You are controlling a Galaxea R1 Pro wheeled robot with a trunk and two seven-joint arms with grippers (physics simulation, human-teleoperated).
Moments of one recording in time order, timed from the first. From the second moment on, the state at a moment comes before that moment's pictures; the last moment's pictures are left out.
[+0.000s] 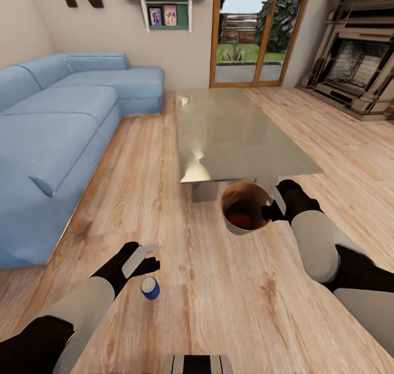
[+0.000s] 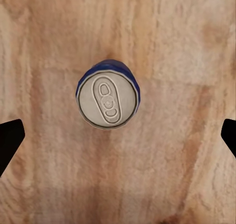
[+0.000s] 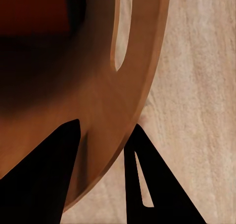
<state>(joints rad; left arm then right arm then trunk) -0.90 -0.02 -0.27 -0.46 0.67 0.73 0.43 -1.30 0.00 -0.41 -0.39 0.41 1.05 -0.03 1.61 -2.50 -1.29</state>
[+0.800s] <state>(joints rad) -0.90 -0.02 -0.29 -0.47 0.67 0.70 0.43 -1.31 0.00 -0.39 -0.39 0.41 1.05 -0.03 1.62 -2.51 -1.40</state>
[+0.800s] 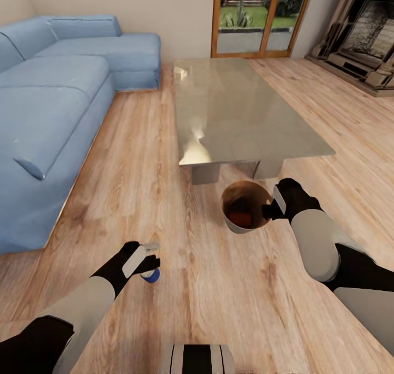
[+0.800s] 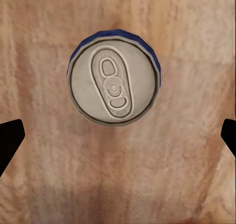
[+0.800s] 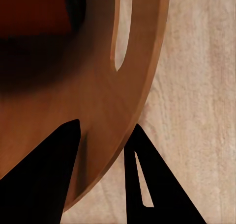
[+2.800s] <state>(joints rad) -0.90 -0.02 -0.29 -0.50 0.67 0.70 0.43 -1.31 0.00 -0.39 -0.39 0.41 1.05 -0.03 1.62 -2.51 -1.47</state>
